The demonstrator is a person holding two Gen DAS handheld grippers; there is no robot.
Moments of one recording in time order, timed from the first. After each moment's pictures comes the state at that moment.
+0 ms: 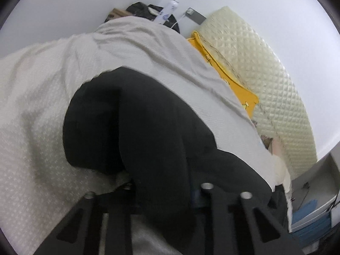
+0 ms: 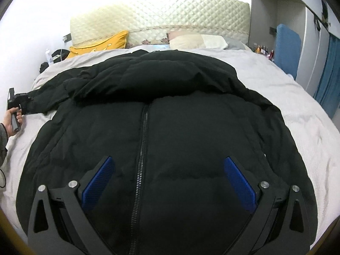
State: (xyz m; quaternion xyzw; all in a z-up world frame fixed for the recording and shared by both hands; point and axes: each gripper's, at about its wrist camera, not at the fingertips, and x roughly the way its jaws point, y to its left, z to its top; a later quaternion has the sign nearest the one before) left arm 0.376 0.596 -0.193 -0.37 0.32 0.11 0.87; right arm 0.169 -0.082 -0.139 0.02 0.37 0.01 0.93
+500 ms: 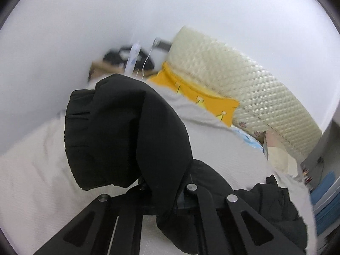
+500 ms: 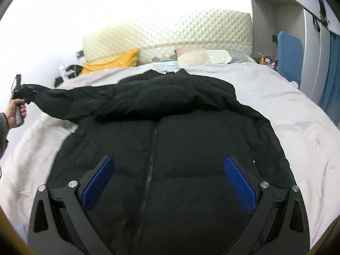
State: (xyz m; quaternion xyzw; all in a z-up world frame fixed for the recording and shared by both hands) left arm 0.327 0.497 -0.012 -0.21 0.26 0.14 0.93; right arm 0.130 -0.105 -0.092 0.05 0.32 0.06 0.94
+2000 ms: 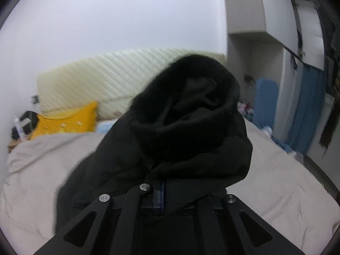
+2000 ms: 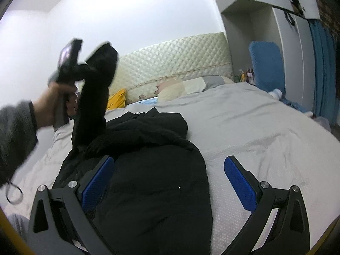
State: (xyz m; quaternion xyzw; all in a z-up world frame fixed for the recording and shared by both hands) left arm 0.365 -0.116 0.069 0.03 0.27 -0.12 0.96; right arm 0.081 -0.290 -0.055 0.12 0.22 0.05 0.97
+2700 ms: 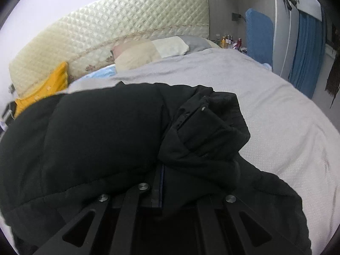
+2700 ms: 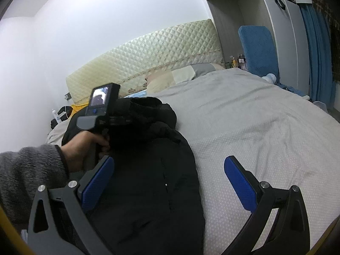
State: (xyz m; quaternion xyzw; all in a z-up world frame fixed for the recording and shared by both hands) left arm 0.398 -0.182 -0.107 0.11 0.40 -0.12 0.90; right arm 0.113 -0.314 -0.085 0.15 0.25 0.03 0.96
